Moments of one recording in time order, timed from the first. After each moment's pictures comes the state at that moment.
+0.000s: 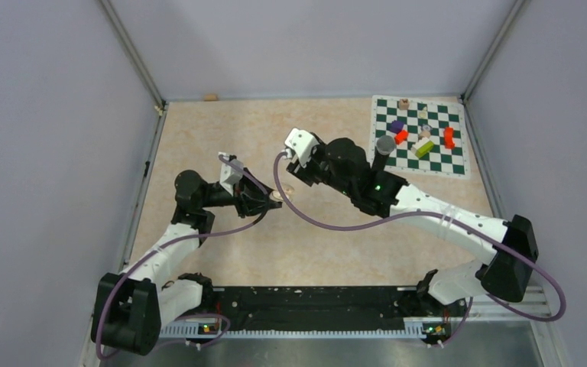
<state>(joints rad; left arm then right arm) -0.21 1.06 0.48 0.80 1.31 -0.31 0.96 1.36 1.20 -0.09 0.18 -0.40</state>
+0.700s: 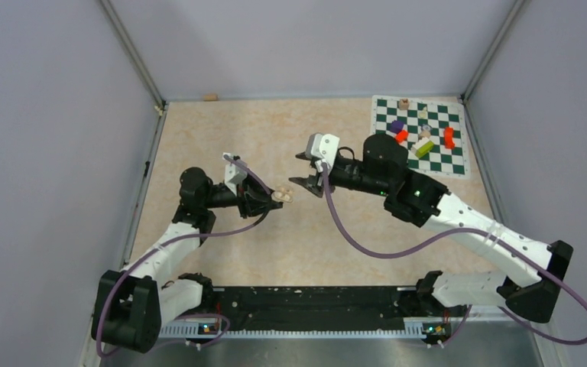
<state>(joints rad) -0.22 1.07 0.48 0.64 1.26 -0.19 0.94 1.17 1.25 -0.22 -0.35 -0.38</state>
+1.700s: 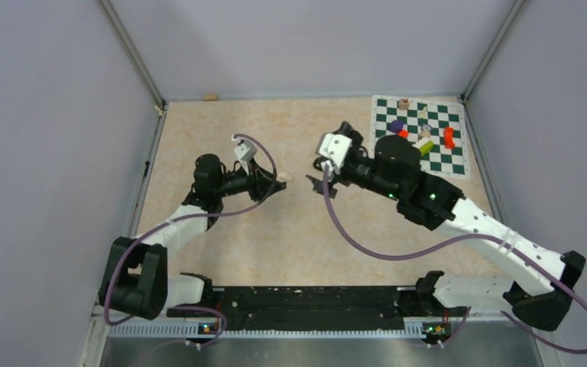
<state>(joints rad) -0.24 1.24 0.56 0.53 0.99 -0.20 0.94 1.16 1.25 -0.30 -0.12 -0.52</state>
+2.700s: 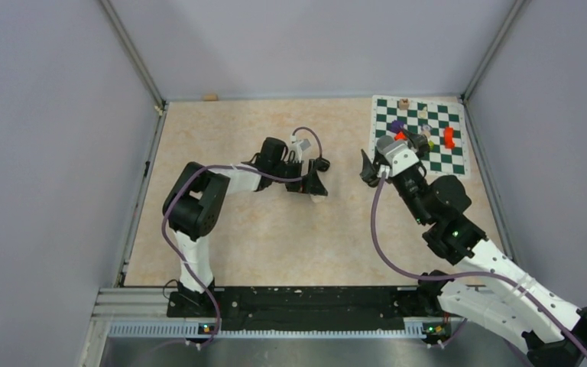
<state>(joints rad) -0.48 1.97 1.10 0.15 0.75 -0.43 0.71 0.74 0.73 0.21 0.23 -0.55</state>
